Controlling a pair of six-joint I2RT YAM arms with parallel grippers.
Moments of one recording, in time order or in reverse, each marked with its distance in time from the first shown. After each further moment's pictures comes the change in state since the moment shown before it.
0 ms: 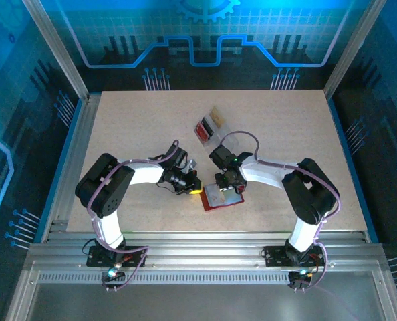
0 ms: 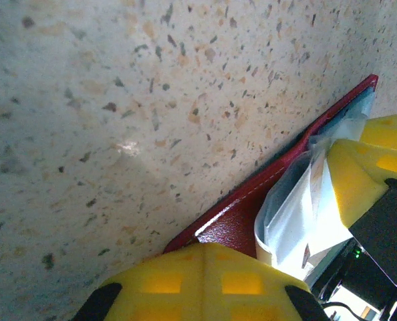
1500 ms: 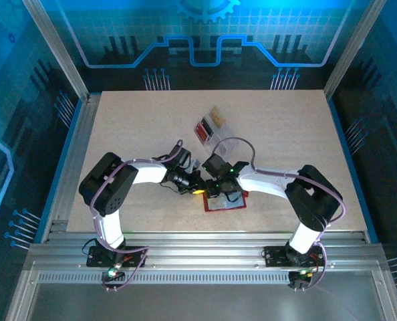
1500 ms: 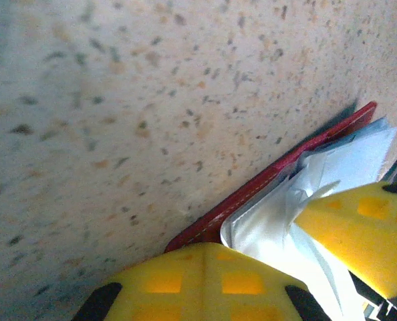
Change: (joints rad) left arm -0.028 0.030 0.026 0.028 0.014 0.000; right arm 0.118 -0.071 -0.071 0.113 -0.098 0.140
